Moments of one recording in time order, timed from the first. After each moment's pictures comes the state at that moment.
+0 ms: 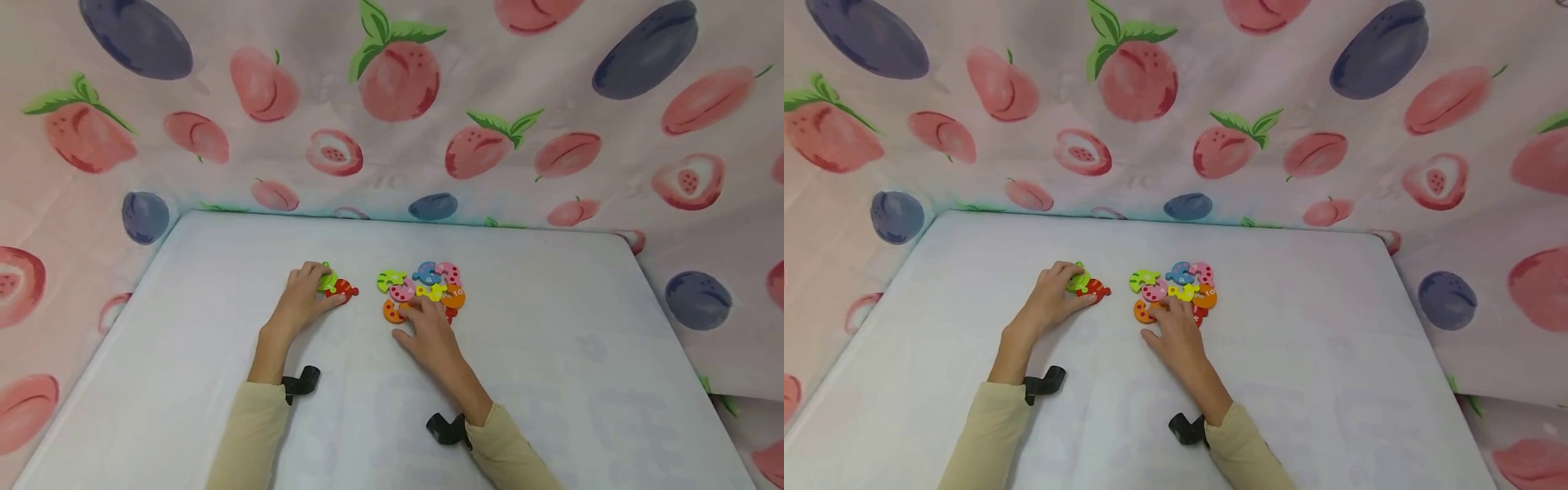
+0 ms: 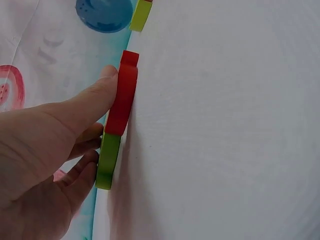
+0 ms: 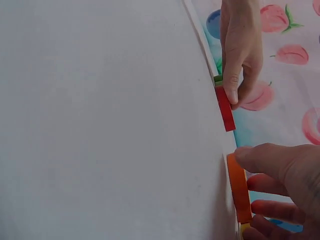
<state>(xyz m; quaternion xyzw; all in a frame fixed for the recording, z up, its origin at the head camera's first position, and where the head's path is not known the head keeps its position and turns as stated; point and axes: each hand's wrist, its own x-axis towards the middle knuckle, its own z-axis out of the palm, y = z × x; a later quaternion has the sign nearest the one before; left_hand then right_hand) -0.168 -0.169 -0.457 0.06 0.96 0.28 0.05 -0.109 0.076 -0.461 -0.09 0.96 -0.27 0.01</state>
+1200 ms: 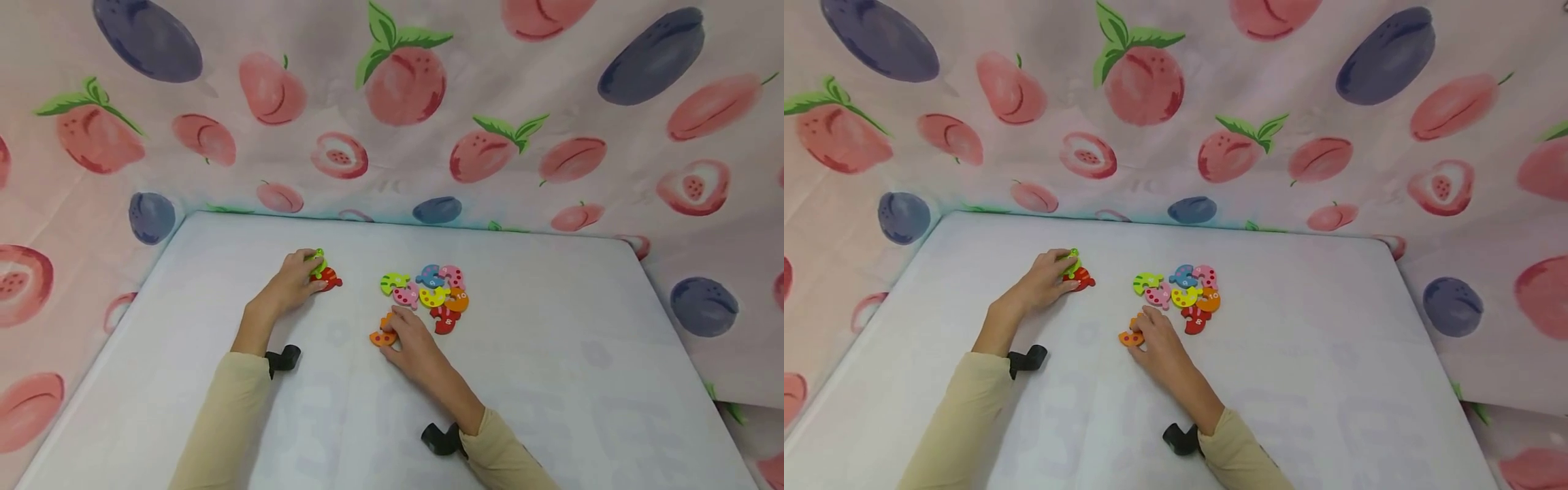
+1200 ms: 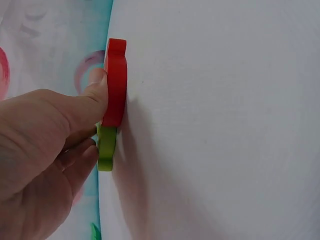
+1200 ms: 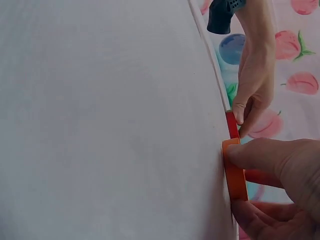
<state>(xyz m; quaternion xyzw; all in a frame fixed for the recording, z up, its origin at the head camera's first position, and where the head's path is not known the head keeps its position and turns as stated) -0.199 -0.207 -0.447 0.12 0.95 0.25 0.11 -0.100 0.058 -0.461 -0.16 0.93 -0.32 0.08</state>
